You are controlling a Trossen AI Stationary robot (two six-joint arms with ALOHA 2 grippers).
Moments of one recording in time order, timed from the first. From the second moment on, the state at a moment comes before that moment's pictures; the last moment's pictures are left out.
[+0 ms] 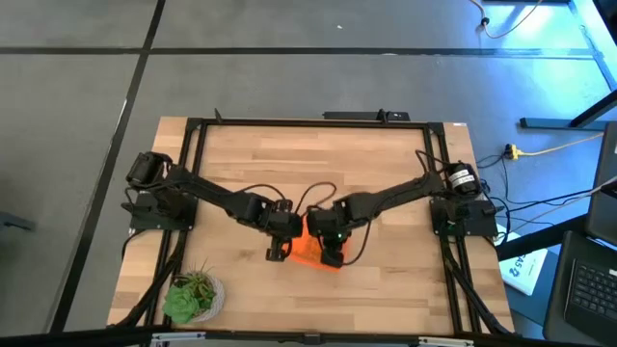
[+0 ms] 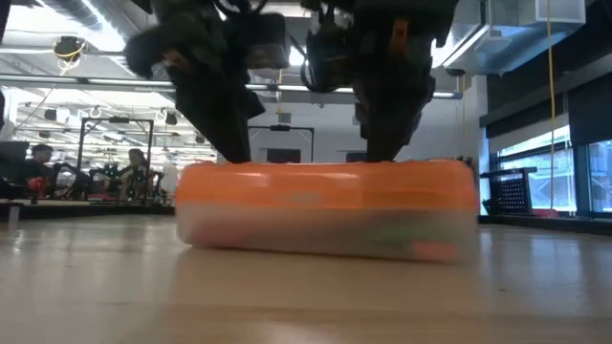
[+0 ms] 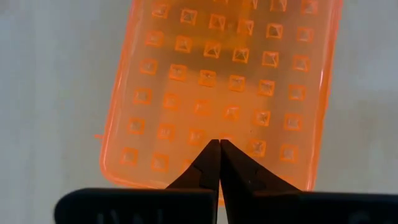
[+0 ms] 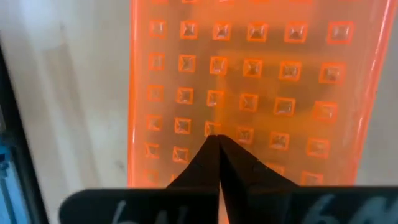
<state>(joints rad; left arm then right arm) -0.22 1.73 1.12 -0.54 -0.08 -0.15 0.18 1.98 1.41 -0.74 -0.16 0.42</state>
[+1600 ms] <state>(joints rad) 0.07 1.00 1.10 -0.77 -0.19 -0.06 -0.10 1.21 1.28 -0.78 -0.01 0.02</state>
